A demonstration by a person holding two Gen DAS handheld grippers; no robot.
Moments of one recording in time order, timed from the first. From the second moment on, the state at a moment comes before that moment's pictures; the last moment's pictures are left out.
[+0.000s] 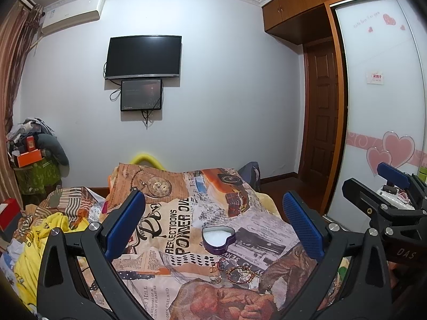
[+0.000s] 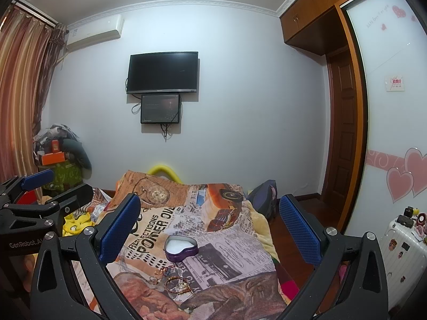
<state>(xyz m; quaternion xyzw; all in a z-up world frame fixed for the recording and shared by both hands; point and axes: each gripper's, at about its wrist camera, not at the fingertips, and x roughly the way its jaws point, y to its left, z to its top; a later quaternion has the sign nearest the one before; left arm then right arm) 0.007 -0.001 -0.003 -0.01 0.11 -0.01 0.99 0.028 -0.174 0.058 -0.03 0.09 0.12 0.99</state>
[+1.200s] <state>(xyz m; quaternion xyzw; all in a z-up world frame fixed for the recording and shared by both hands) 0.012 -0.001 -0.010 -0.02 0.11 0.00 0.99 0.028 -0.175 0.058 -0.04 0.10 0.12 0.99</state>
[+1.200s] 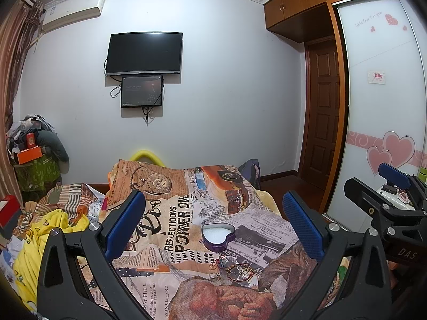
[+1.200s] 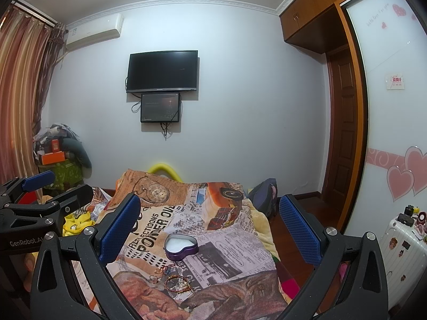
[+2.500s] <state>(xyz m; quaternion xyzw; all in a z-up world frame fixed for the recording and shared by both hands) 0.103 0.017 -0.083 -0.01 0.28 0.02 0.96 0.086 -0.179 -0.010 -0.07 0.23 0.10 0.96</state>
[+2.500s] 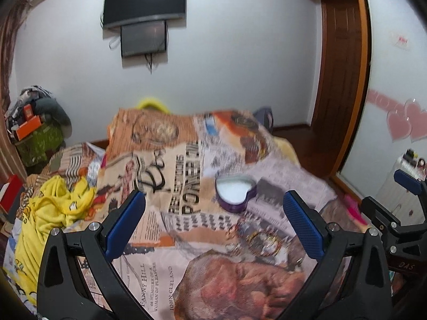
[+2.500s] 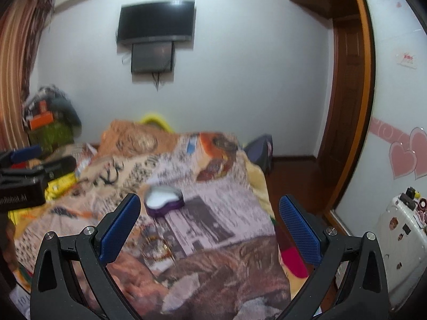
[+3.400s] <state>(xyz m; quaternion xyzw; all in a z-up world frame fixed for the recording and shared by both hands) 0.162 0.015 -0.211 0.01 0.47 -0.03 0.88 0.131 -0.171 -0.131 -0.09 0.46 0.21 0.86</state>
